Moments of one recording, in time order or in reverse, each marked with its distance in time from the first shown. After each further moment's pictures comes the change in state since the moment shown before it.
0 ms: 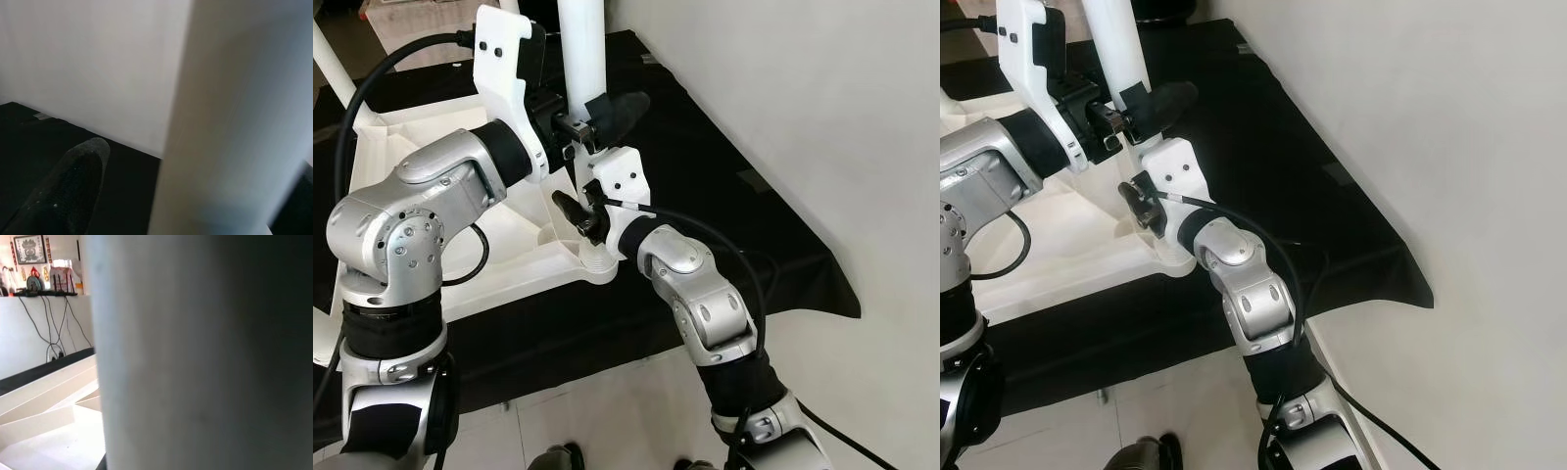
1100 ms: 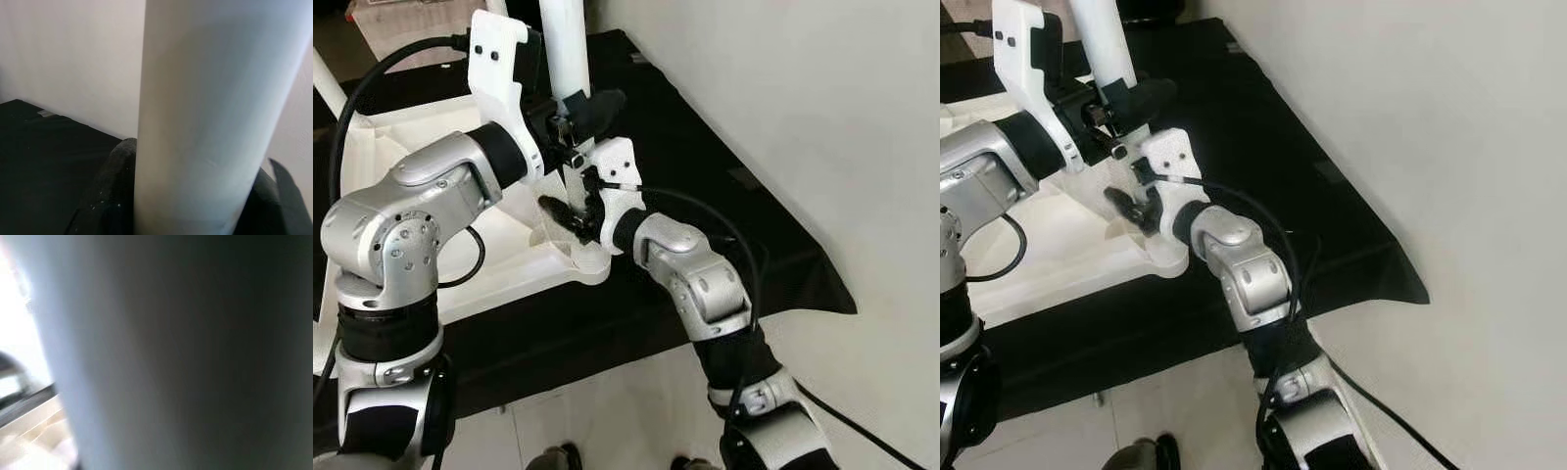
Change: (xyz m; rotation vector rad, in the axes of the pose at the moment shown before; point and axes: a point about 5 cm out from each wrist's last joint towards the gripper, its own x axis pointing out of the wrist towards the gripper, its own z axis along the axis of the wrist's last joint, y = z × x) left arm -0.003 0.001 0.000 0.014 0.011 0.029; right arm 0.010 -0.006 0.007 0.131 -0.004 0.251
